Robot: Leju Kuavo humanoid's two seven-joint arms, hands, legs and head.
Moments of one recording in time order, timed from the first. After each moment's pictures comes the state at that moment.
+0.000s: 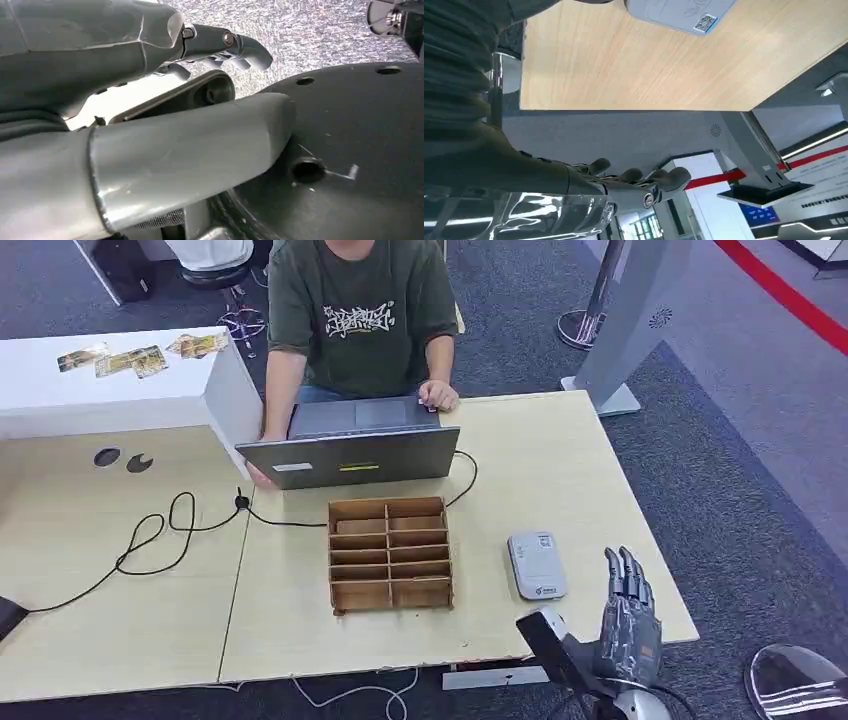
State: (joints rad) left arm 0.03 -0.03 -1.05 -0.02 1.33 -0.17 -0.07; right arm 0.27 -0.23 0.45 -1.66 1.34 -0.54 0.47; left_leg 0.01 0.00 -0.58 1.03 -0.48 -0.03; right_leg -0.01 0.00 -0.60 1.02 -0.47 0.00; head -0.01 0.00
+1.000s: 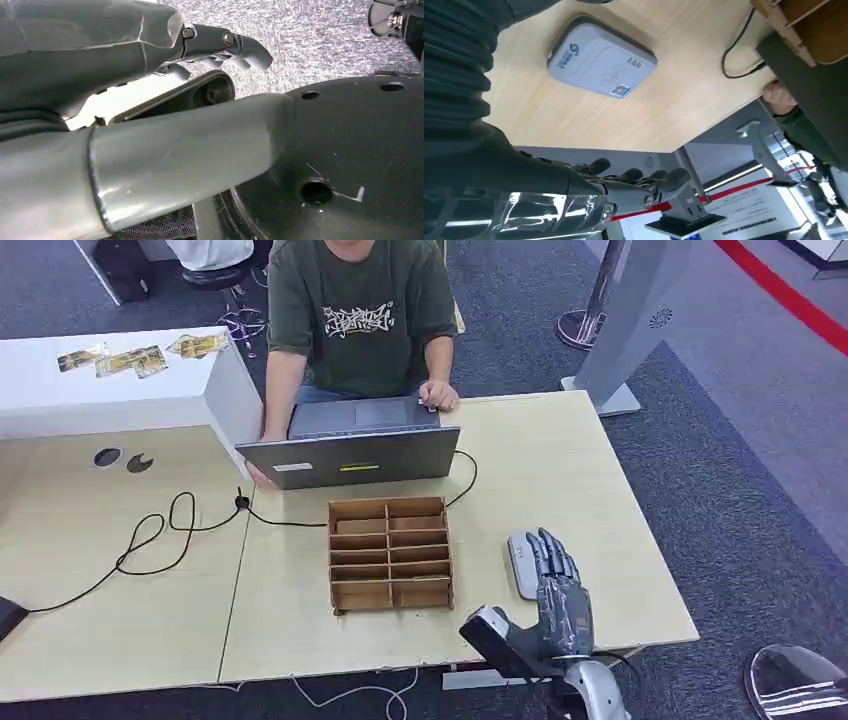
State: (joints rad) left arm 0.03 -0.01 -1.05 -0.02 1.31 -0.19 -0.07; right arm 0.06 -0.21 0.64 -1.51 1.21 -0.49 0.28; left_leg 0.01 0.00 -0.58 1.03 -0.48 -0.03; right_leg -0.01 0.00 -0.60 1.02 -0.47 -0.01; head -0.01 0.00
